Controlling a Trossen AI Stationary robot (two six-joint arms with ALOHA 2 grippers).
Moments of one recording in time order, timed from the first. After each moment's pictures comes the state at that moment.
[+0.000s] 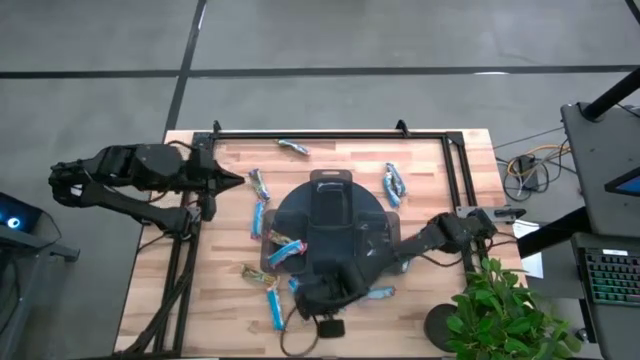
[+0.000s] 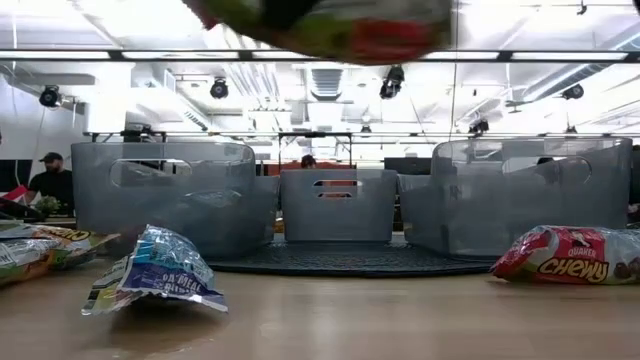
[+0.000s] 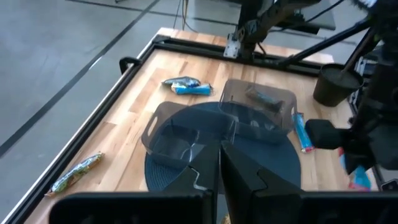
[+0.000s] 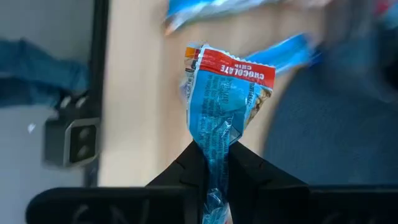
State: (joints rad) left arm -0.10 0.81 1.29 -0.93 -0.28 -0.21; right arm 0.43 2.33 2.27 -1.12 -0.02 0.40
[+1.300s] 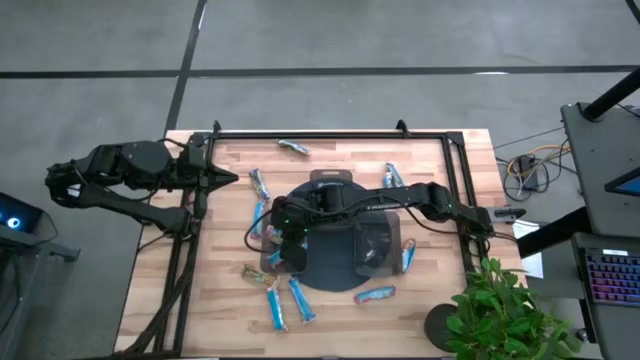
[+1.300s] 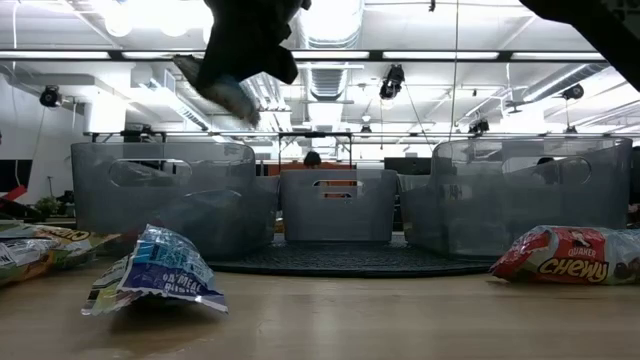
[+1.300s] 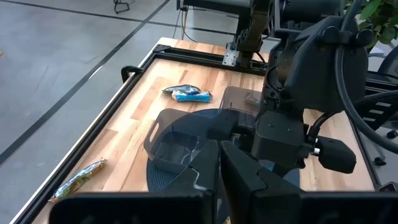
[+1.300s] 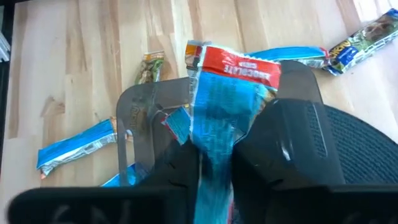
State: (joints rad) left arm -0.10 0.77 1.29 -0.92 -0.28 -0.19; right arm 0.10 2.33 2.35 -0.98 0.00 0.28
